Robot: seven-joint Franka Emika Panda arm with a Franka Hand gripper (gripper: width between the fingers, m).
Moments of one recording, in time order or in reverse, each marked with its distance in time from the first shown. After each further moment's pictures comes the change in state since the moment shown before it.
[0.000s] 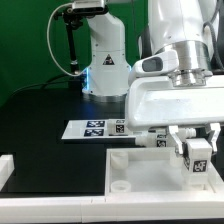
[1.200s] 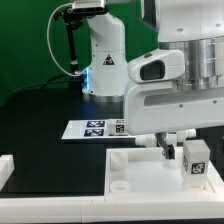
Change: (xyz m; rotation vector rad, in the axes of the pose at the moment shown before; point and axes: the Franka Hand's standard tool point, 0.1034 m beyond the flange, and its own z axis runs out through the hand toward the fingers) arm 0.009 0.009 0.002 0.080 -0.593 0.155
